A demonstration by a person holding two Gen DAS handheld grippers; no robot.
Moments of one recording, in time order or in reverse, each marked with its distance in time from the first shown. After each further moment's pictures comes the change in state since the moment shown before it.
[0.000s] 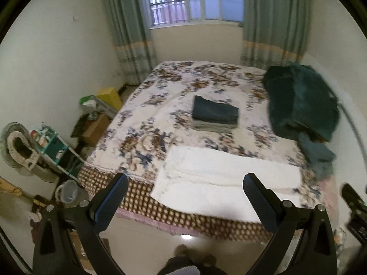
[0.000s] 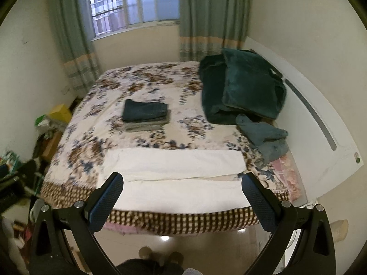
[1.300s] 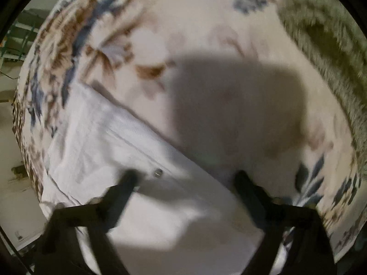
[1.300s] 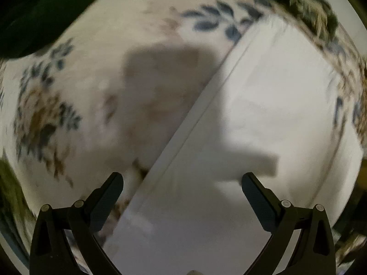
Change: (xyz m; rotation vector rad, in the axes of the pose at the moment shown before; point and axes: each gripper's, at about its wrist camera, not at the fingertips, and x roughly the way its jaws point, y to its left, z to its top) left arm 0.741 -0.050 -0.008 -0.503 0.816 0.245; right arm 0.874 -0.213 -0.048 0.991 0.699 -0.294
